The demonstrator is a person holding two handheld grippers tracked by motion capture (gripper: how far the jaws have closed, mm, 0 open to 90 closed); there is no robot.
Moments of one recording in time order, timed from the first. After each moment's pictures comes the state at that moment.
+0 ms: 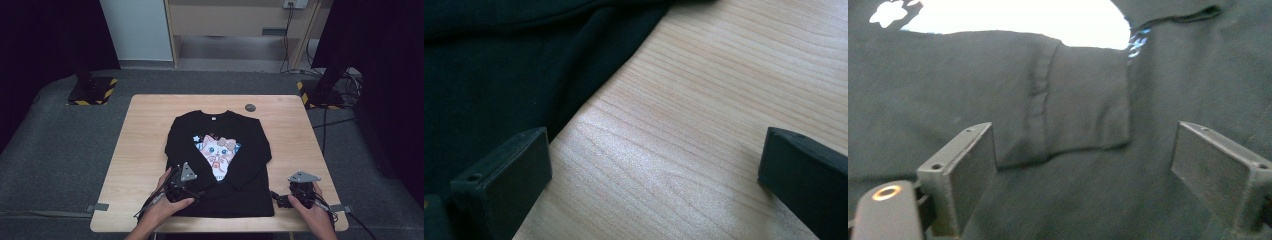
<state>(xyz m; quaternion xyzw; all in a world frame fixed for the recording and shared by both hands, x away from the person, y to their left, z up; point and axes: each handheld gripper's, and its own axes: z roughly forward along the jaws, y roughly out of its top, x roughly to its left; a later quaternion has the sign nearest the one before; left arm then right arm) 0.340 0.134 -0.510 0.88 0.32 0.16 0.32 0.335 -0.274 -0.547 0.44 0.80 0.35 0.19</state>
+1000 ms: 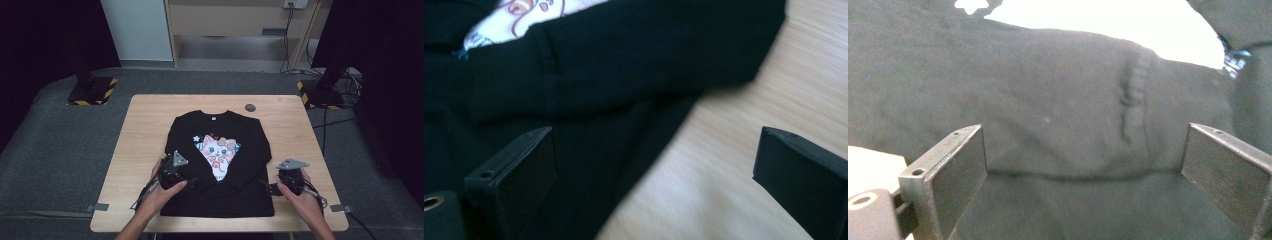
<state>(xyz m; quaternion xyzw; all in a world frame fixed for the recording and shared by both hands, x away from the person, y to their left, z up) 0.380 0.151 -0.511 0.85 0.37 0.17 0.32 0.364 -0.237 -0.518 0.42 0.81 0.36 0.18</state>
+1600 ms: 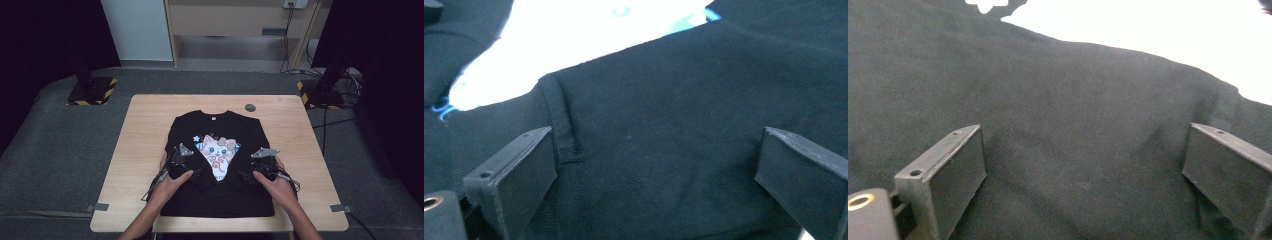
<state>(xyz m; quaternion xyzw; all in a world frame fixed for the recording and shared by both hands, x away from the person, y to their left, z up) 0.417 0.141 -0.534 0.84 0.42 0.17 0.31 0.411 -0.175 -0.536 0.39 0.83 0.35 0.16</state>
